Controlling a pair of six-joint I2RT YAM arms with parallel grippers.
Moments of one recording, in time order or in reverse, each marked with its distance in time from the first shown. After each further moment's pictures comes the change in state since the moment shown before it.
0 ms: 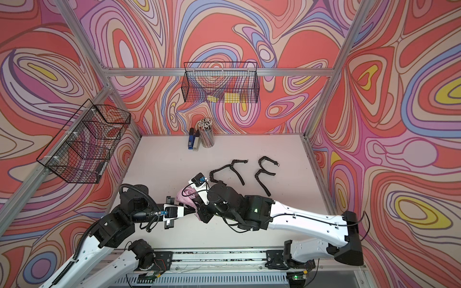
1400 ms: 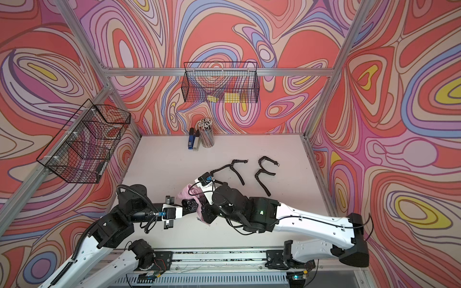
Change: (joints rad) left arm -0.007 0.003 0.012 0.034 0.009 0.007; right arm 0.013 -0.073 -0.034 -0.046 0.075 0.076
